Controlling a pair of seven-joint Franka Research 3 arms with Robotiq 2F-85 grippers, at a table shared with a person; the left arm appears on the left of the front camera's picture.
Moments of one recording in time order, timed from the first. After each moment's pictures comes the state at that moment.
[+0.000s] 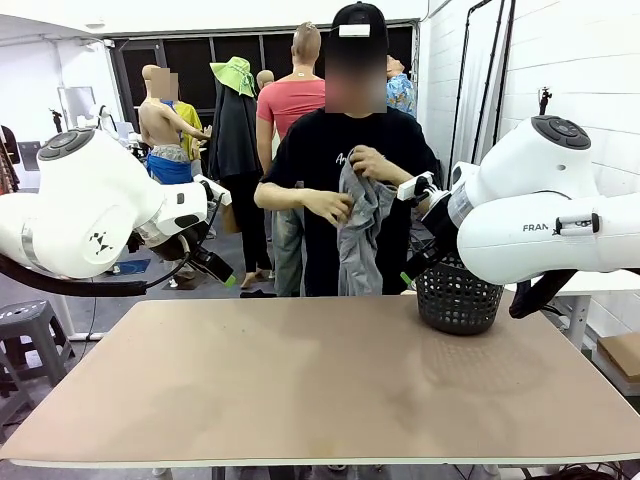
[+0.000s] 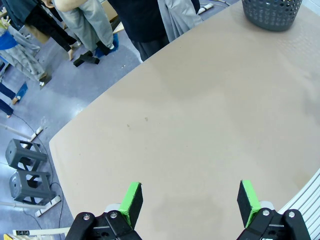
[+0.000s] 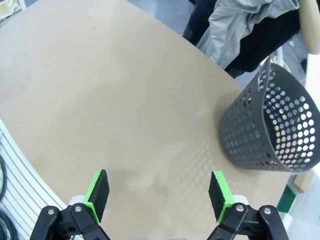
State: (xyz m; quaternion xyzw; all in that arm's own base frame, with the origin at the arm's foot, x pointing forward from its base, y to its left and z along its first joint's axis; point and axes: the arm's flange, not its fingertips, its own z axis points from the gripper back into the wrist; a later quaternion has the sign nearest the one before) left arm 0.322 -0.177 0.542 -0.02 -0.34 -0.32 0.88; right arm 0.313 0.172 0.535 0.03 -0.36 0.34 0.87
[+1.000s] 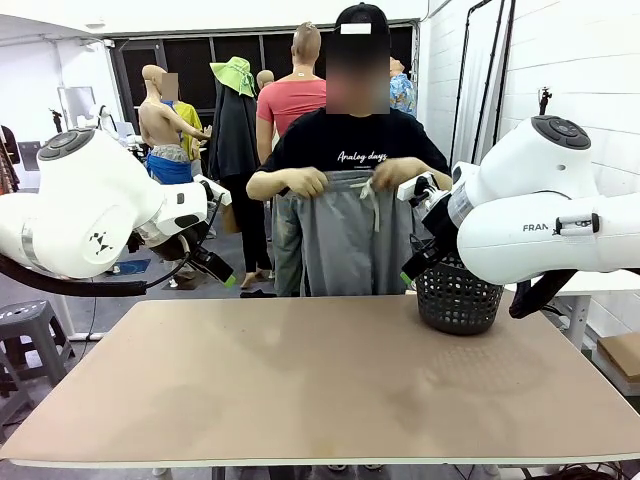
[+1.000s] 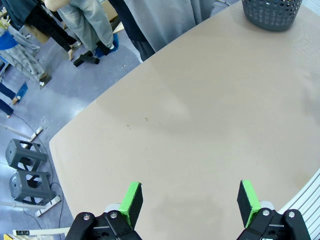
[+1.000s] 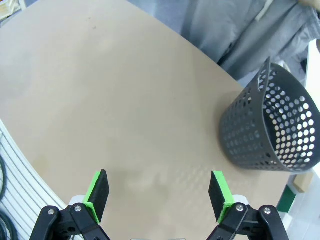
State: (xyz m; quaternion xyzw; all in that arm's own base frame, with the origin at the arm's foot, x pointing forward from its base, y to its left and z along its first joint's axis) left arm 0.322 -0.177 0.542 -0.02 -0.34 -0.32 0.88; right arm 0.313 0.172 0.535 0.03 -0.36 0.34 0.87
